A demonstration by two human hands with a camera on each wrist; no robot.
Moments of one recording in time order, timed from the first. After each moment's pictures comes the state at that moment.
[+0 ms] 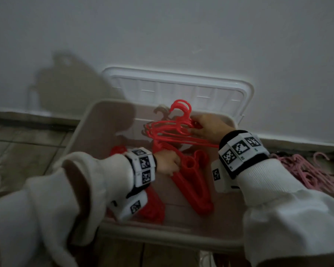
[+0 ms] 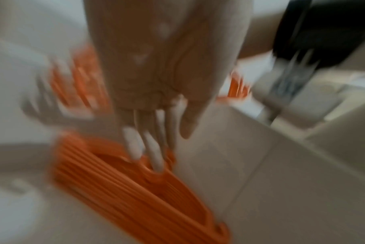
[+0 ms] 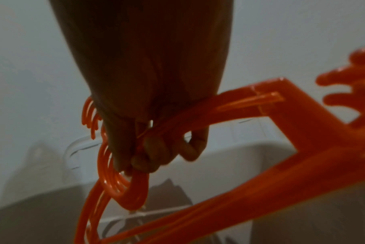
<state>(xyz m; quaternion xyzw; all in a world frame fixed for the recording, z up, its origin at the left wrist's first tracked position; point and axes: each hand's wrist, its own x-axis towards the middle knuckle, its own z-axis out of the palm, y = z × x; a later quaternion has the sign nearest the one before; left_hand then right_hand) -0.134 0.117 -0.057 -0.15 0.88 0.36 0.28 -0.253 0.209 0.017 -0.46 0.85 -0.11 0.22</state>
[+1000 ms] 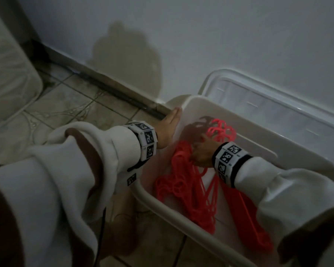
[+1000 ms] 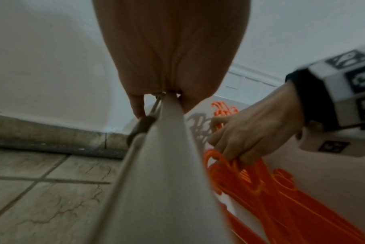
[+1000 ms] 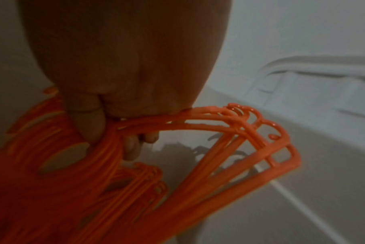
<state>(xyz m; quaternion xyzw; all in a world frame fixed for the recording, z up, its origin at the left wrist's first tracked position) 0.014 -0.046 -0.031 -0.31 0.90 0.30 0.10 -0.131 0.040 -0.079 -0.71 0.58 0.38 0.14</state>
